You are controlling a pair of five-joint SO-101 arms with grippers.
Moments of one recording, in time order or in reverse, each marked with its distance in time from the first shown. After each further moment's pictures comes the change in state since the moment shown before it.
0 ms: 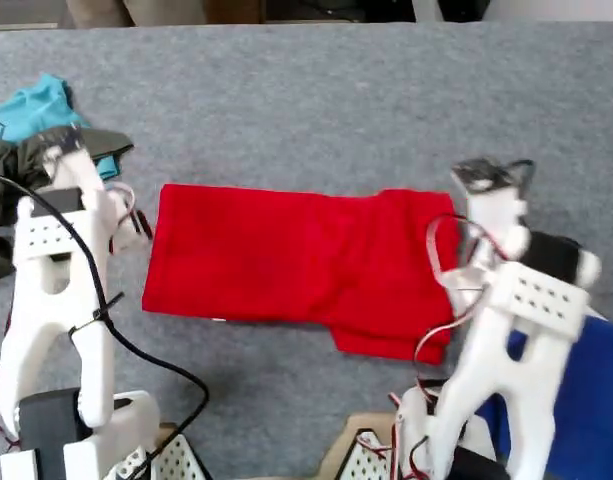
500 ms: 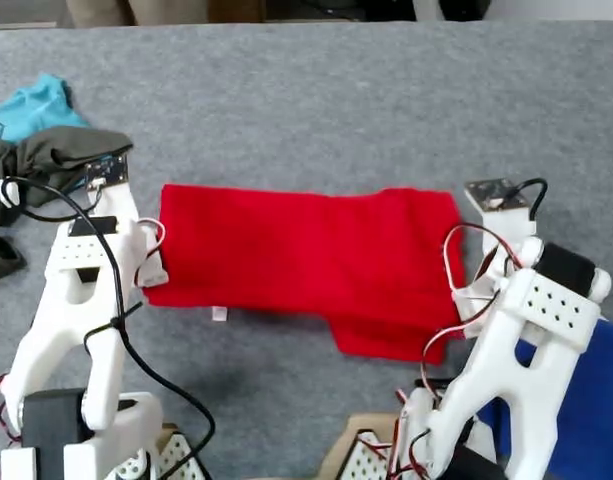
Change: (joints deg) left arm 3.3 0.2 17.8 -9.4 -5.9; right arm 10.6 -1.0 4.7 0.4 5.8
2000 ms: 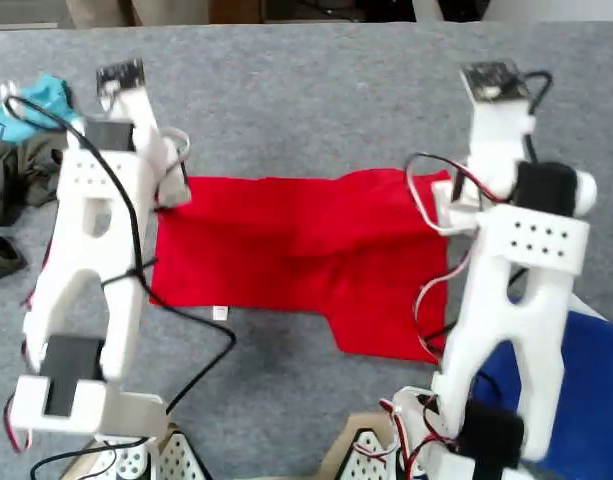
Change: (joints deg) left arm 8.5 12.0 -38.1 21.3 8.1; right arm -14.8 13.5 -31.6 1.8 -22.0
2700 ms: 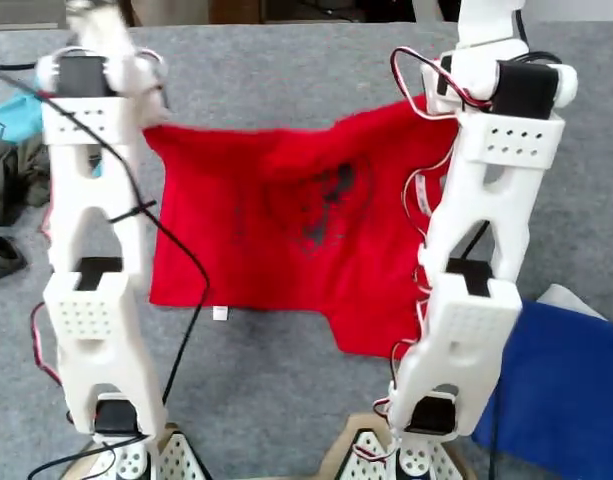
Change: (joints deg) left arm -1.6 37.0 -67.0 18.8 -4.3; right arm -9.0 49.7 -80.2 11.6 -3.1
